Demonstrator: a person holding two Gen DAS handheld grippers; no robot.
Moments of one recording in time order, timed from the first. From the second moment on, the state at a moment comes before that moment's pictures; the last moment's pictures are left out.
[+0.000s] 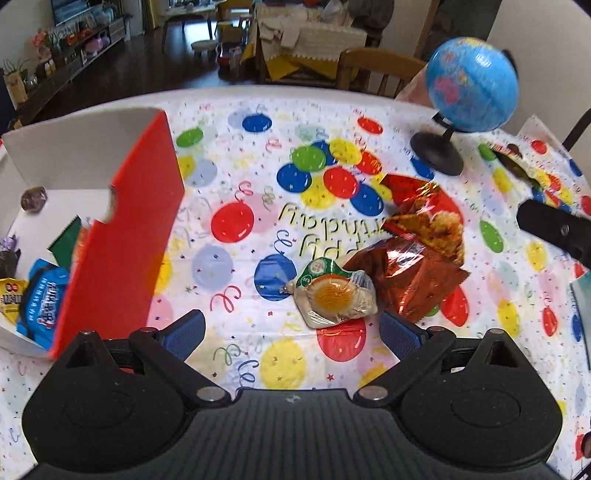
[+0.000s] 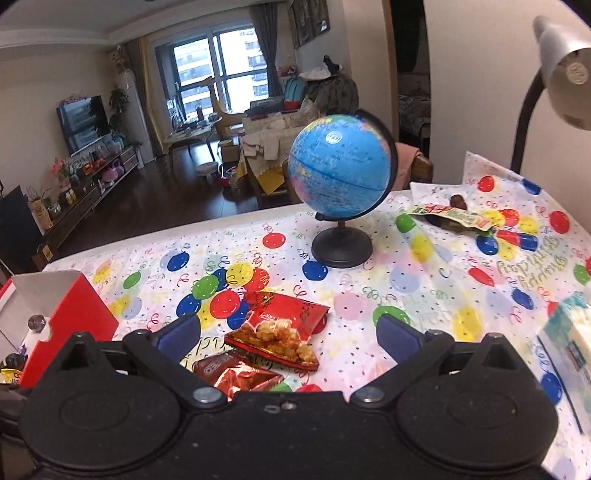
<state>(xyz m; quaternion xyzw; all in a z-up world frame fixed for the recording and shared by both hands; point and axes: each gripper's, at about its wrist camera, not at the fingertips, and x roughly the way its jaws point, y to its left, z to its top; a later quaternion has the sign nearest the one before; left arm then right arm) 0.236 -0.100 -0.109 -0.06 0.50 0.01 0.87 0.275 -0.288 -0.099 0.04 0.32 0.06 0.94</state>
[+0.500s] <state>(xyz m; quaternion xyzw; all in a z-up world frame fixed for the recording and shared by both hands) 0.275 -0.115 -0.149 -0.06 0.53 -0.04 0.85 0.359 -0.273 -0.150 0.04 0.37 0.03 0.93</state>
